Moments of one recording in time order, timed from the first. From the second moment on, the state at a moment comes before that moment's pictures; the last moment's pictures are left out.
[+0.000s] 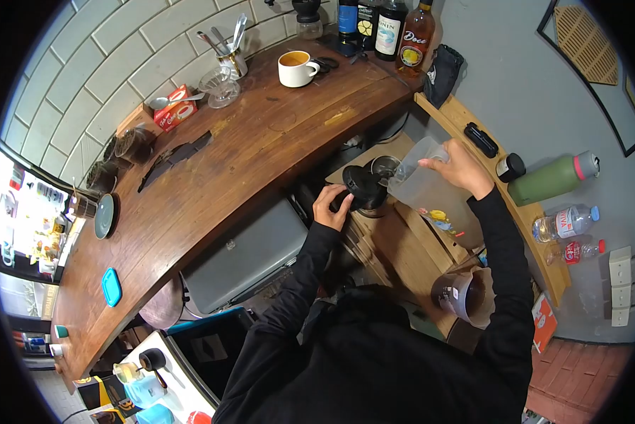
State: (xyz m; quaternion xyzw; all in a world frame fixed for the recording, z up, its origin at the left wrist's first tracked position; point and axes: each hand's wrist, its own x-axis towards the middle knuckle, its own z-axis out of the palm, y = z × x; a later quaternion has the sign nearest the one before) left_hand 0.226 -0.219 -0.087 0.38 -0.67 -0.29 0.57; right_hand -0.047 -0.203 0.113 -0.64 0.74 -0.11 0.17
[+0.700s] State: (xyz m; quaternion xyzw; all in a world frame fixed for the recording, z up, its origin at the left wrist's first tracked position) left_hand 0.225 -0.216 -0.086 0.40 -0.66 -0.31 0.55; right_hand -0.048 -0.218 0.117 -0.70 0.70 -0.10 0.08
